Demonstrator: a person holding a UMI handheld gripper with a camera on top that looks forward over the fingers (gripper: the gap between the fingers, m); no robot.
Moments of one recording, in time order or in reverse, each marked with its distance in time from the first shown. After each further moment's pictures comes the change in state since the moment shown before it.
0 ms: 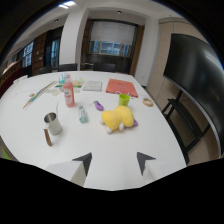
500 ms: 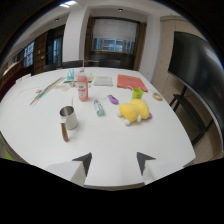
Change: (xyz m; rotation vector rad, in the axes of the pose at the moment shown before) arm -0.080 0.028 -0.019 -0.037 -0.039 0.016
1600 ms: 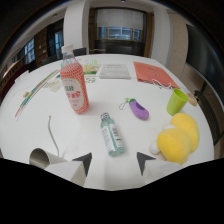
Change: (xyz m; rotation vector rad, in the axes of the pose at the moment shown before) arm -0.074 -0.088 0.274 -0.125 -0.099 0.013
